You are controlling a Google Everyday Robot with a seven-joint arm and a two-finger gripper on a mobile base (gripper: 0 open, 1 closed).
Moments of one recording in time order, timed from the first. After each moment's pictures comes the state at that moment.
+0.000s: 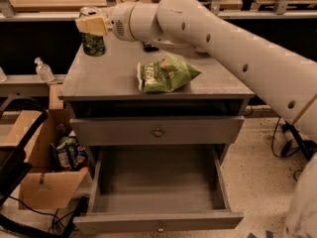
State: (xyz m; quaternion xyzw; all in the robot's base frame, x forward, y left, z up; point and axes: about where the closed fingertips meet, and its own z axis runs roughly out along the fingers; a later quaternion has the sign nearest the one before) arm 0.719 0.151 1.002 -0.36 0.65 0.31 0.59
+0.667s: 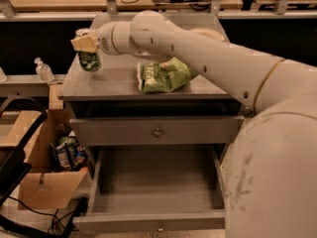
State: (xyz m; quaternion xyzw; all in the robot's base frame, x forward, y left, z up) arm 0.759 0.190 0.928 -0.35 0.71 0.28 0.55
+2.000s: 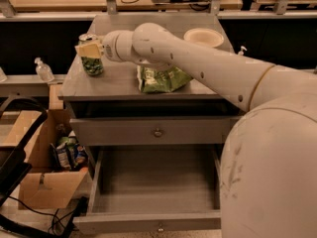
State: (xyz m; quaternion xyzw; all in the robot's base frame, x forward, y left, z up) arm 0.780 0.183 0.896 -0.33 0.72 0.27 0.55
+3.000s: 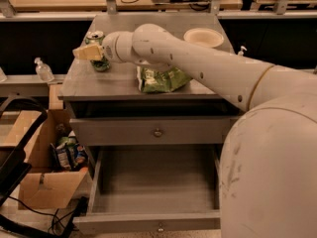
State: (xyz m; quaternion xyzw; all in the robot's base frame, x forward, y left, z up) arm 0.780 0.185 0.895 -0.33 0.72 0.27 0.55
